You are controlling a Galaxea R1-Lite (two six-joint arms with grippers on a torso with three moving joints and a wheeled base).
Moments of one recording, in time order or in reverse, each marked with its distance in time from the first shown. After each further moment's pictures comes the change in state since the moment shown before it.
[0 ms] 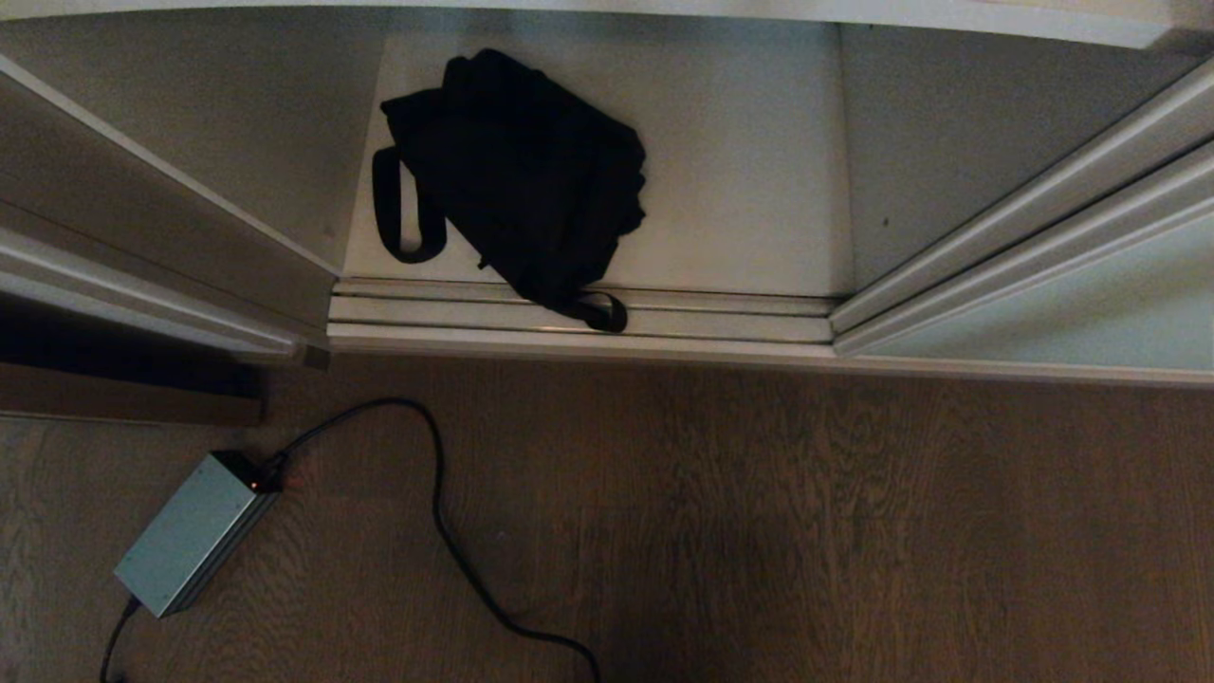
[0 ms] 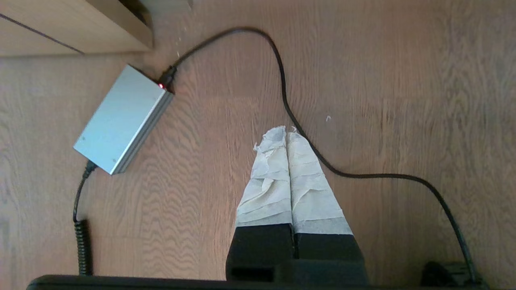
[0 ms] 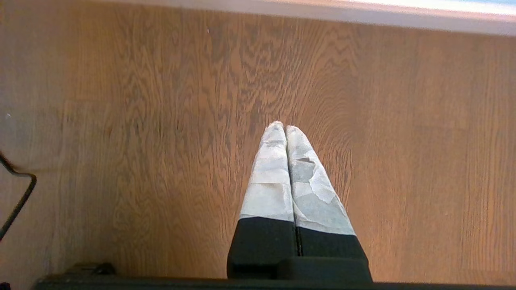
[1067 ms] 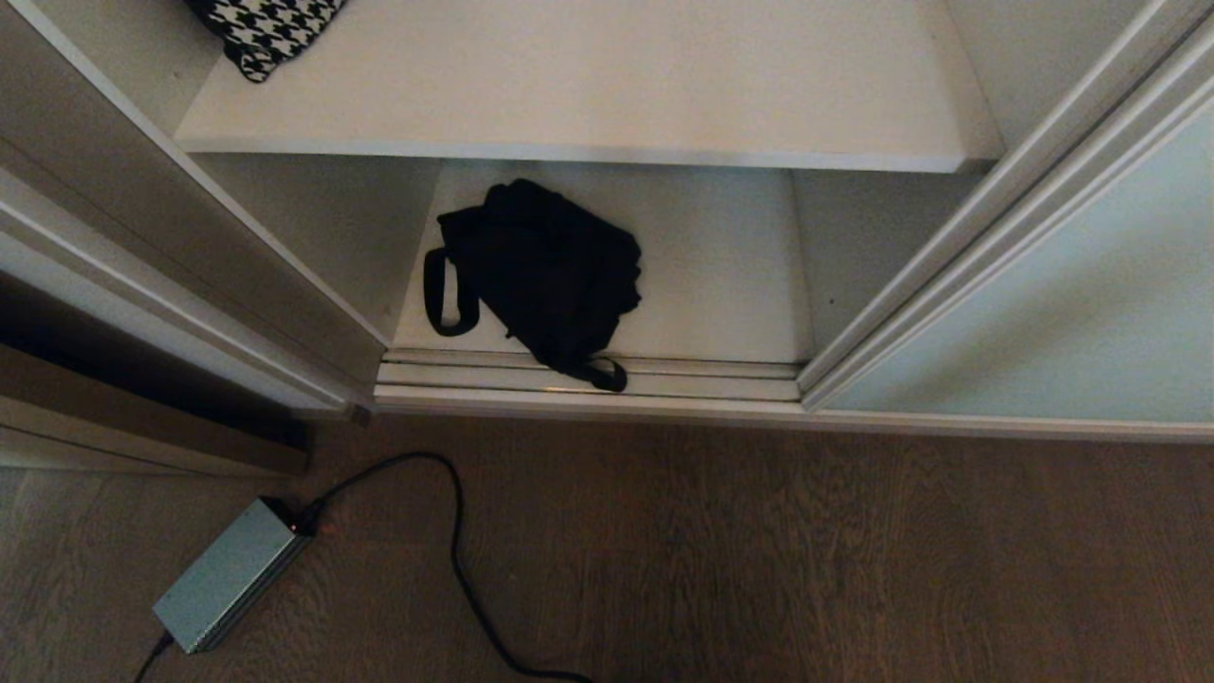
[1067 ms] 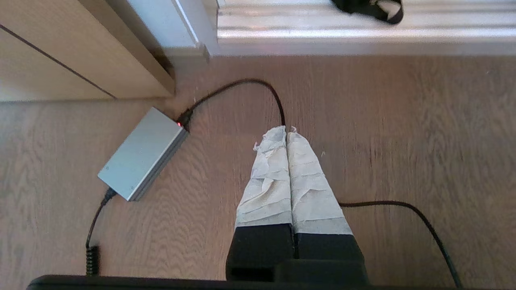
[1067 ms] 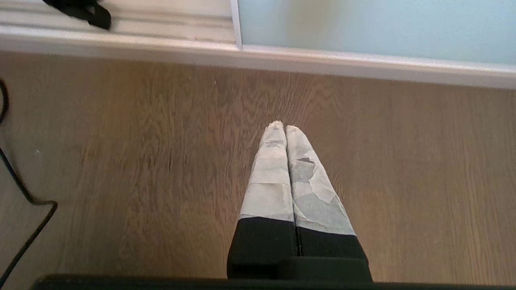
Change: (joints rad) left arm -0.001 0.000 -0.002 0.002 0.001 0.000; right arm 0.000 -0.001 0.000 0.000 0.000 0.000
